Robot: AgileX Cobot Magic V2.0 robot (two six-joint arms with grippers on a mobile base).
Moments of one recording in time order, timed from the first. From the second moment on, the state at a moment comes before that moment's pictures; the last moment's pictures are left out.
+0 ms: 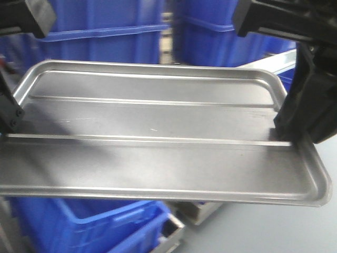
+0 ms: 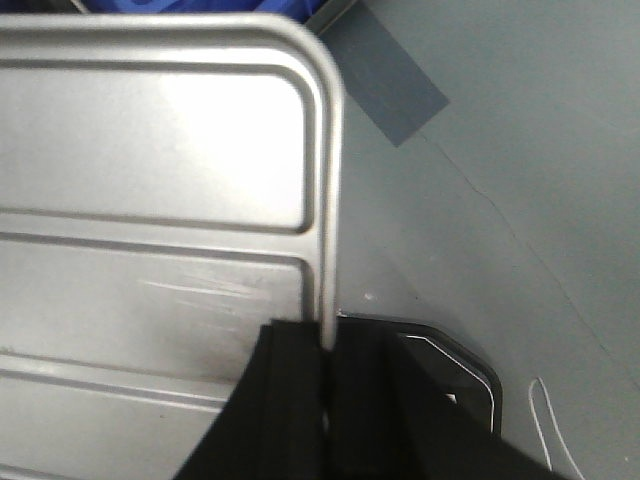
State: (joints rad) left arm -1.05 1.11 -0.83 0.41 0.93 -1.09; right arm 0.85 1.13 -0.81 -0.25 0.83 1.02
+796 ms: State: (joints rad) left arm -1.05 1.11 -0.83 0.41 0.93 -1.09; right arm 0.85 1.13 -0.81 -0.25 0.83 1.02
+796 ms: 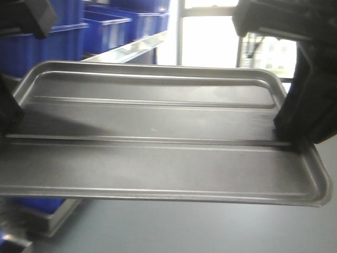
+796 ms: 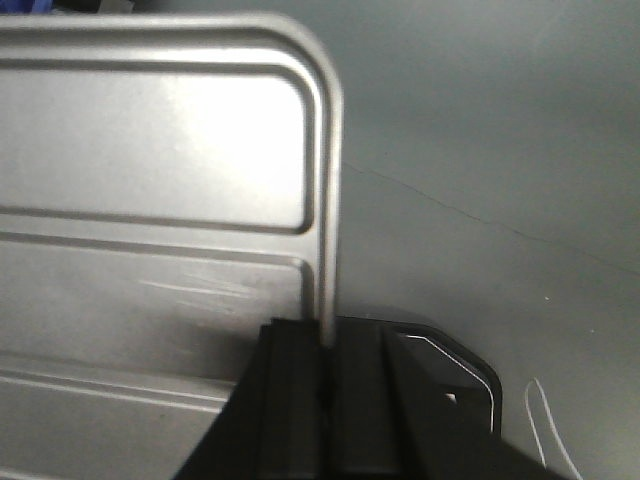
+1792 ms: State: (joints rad) left arm -1.05 1.11 -0.83 0.41 0.93 -1.09; right arm 0.85 1.13 -0.81 -0.25 0.83 1.02
